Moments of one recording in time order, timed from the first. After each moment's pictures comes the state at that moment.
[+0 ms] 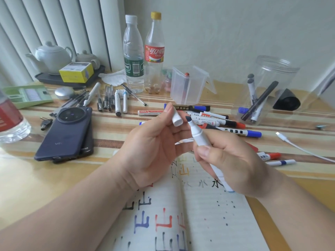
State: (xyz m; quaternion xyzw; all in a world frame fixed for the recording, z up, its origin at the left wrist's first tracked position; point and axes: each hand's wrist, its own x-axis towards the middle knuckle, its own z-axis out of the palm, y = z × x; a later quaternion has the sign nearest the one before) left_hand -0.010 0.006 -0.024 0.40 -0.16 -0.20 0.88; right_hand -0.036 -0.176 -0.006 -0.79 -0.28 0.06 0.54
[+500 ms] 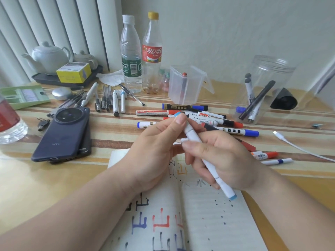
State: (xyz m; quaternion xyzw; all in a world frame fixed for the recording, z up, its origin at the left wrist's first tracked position) left_hand -0.019 -0.004 -0.027 0.52 -0.18 -0.11 0.83; right_hand -0.033 -0.168 -0.006 -0.74 -0.18 0.18 0.62
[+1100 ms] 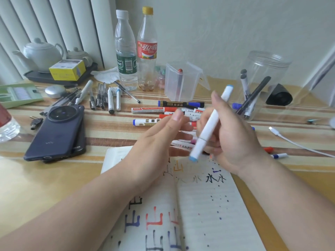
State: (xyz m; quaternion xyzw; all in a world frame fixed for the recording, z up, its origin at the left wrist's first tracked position) left_hand -0.023 -0.006 -0.034 0.62 -0.13 -0.09 0.77; right_hand -0.009 -0.170 -0.005 -0.64 -0.05 0.04 0.77
